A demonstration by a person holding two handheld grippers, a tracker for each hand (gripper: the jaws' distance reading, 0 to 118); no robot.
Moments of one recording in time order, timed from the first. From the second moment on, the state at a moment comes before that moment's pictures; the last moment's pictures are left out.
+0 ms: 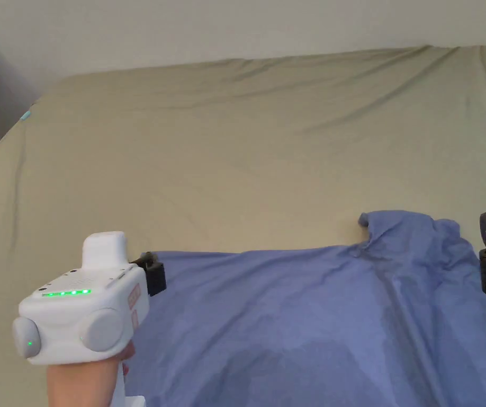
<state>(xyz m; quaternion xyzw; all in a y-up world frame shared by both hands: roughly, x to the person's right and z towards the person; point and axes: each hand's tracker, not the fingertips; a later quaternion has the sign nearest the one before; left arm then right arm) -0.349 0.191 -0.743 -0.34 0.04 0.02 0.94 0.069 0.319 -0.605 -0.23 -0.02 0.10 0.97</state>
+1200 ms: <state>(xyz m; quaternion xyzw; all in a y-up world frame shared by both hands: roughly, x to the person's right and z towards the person) -0.348 0.250 -0.728 -0.29 0.01 -0.14 0.95 0.196 0.171 -0.806 -0.50 -0.02 0.05 0.86</state>
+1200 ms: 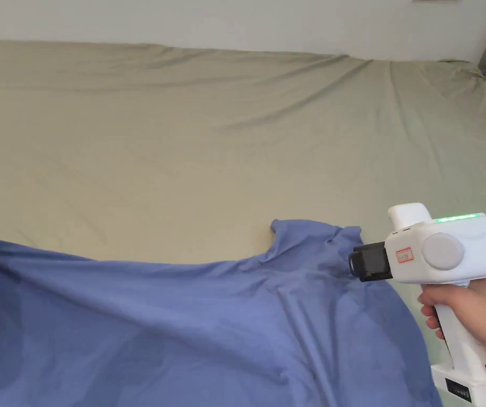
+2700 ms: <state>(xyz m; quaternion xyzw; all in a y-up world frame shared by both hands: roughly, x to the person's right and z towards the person) -0.375 0.555 -0.515 0.07 0.11 -0.09 0.99 0.152 0.584 -0.479 0.02 -0.07 0.11 0.99</state>
